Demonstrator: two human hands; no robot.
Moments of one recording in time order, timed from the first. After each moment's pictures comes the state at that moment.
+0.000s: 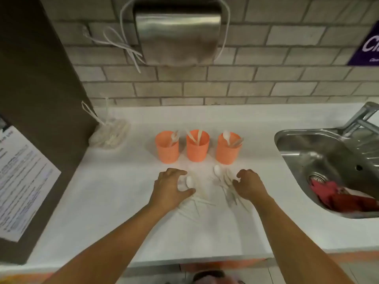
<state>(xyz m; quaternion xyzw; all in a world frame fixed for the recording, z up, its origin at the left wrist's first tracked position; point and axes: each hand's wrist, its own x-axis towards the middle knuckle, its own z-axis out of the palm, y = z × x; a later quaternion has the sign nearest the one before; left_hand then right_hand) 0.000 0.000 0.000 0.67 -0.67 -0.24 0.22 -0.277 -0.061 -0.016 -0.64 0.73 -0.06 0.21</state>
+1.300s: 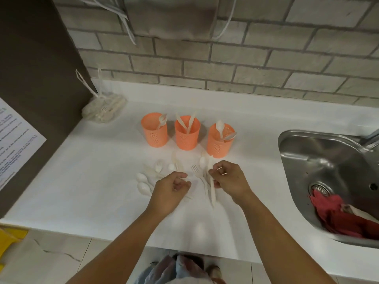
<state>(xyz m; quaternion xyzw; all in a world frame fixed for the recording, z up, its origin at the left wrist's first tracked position) -0.099 0.016 -0.031 0.70 -0.46 -0.40 0.38 -0.298 -0.074 -0.010 -0.55 0.60 -0.28 0.51</state>
